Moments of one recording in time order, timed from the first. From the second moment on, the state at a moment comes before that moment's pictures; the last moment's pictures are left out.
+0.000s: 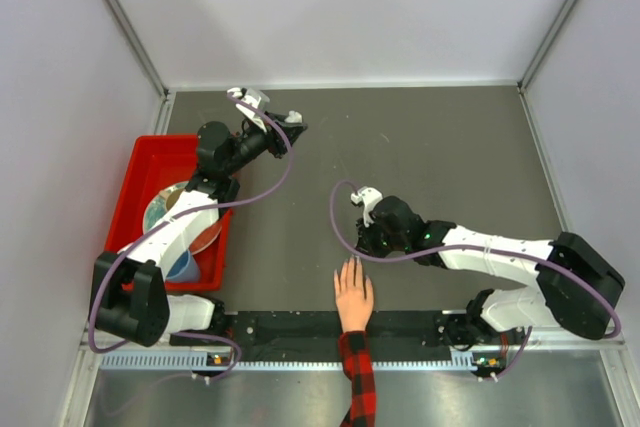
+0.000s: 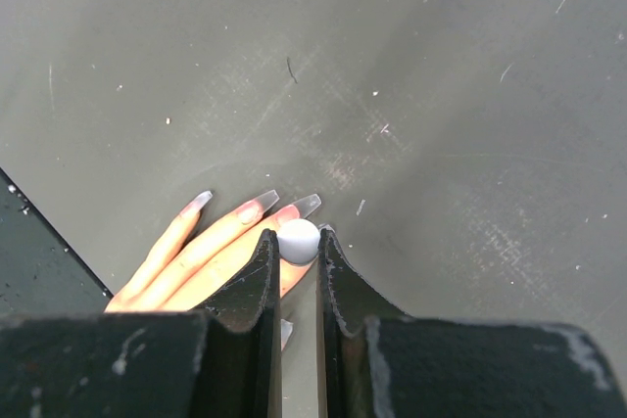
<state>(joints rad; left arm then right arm) -0.30 1.29 0.87 0.55 0.55 -0.18 0.90 1.28 0.60 -0.07 -0.08 0.30</state>
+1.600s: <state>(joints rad) -0.30 1.29 0.87 0.55 0.55 -0.18 0.90 1.28 0.60 -0.09 -0.02 0.32</state>
